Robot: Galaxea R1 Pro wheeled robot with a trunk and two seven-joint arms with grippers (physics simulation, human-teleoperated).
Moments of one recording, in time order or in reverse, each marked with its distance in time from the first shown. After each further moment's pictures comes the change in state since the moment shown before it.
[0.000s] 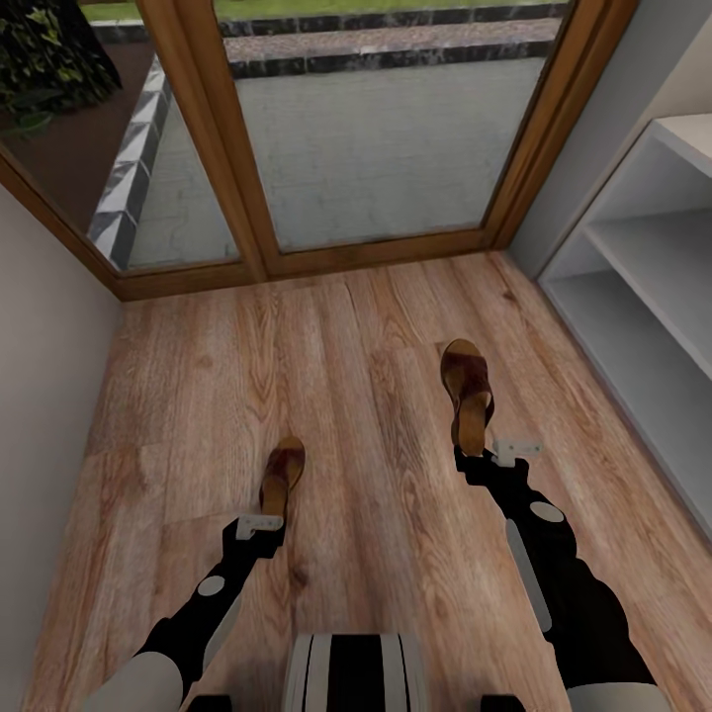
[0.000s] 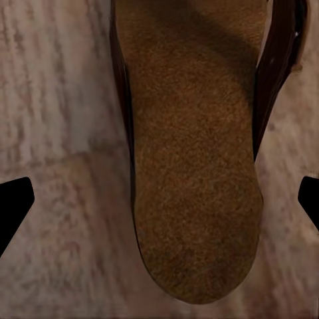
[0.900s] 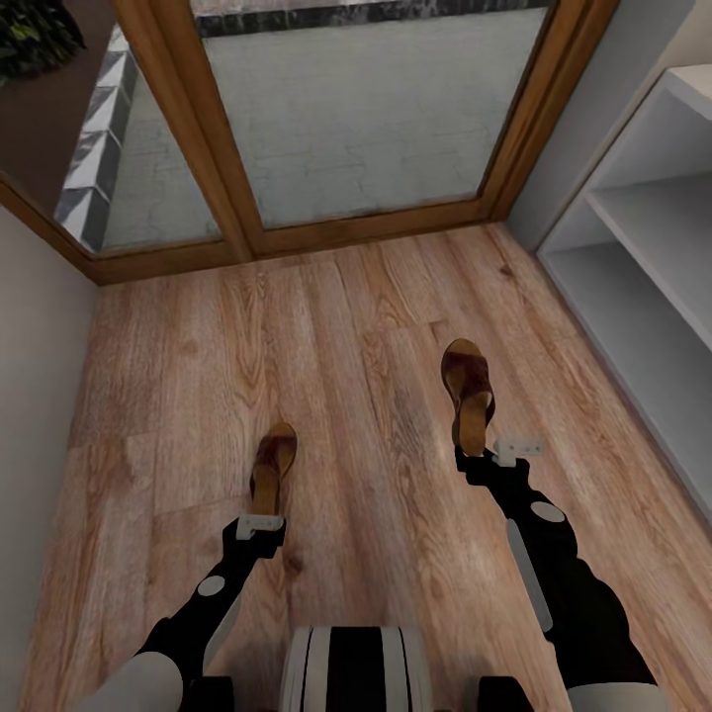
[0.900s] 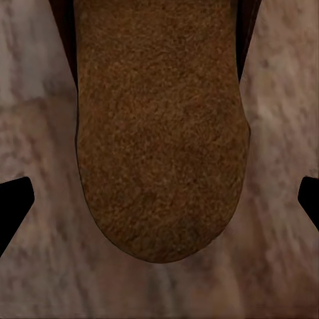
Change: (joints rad) left arm 0.000 0.000 0.000 0.000 0.000 0.000 0.000; right arm 0.000 -0.001 -0.001 0.000 0.000 -0.001 0.000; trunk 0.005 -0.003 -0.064
